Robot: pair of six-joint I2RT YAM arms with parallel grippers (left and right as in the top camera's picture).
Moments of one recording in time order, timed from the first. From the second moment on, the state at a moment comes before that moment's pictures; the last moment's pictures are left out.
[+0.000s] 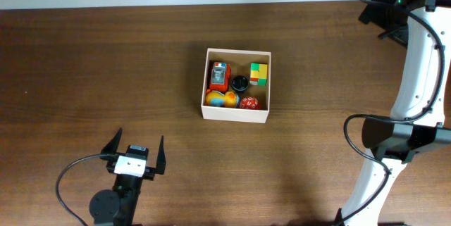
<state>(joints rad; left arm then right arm) 0.06 0.01 0.02 -0.06 0.21 0.22 -0.17 2.24 2.74 -1.69 0.17 0.49</state>
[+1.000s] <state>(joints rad) 0.06 0.01 0.02 -0.06 0.21 0.22 0.10 1.10 1.87 -1.55 0.17 0.49</state>
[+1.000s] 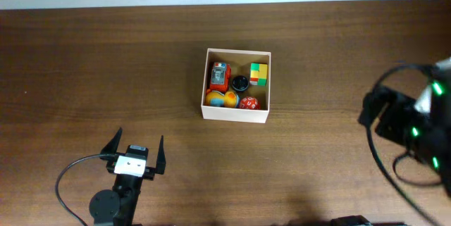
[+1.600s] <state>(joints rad) 0.06 0.01 0.02 -0.06 0.21 0.22 0.08 0.39 0.62 -0.21 0.19 0.46</state>
